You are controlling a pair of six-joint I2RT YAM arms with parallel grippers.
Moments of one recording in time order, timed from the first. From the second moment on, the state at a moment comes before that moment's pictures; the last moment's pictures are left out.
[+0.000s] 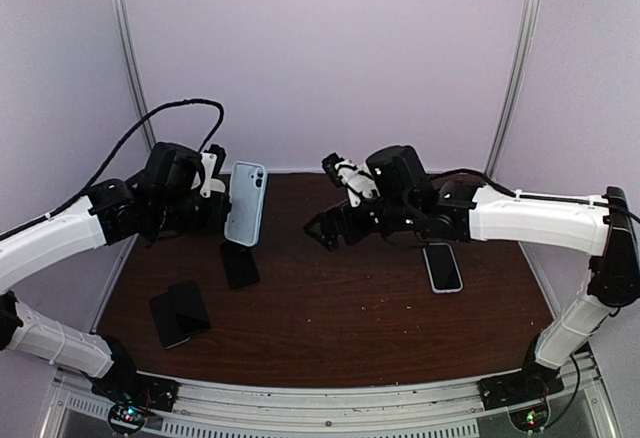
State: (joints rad) left arm -0.73 1.21 1.07 -0.53 -0.29 -0.33; right arm 0.92 1.59 1.27 -0.25 0.00 0.22
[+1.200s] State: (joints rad) left arm -0.57 1.39 1.12 -0.75 -0.31 -0.44; right arm 0.73 1.68 1.20 -0.35 -0.36 0.47
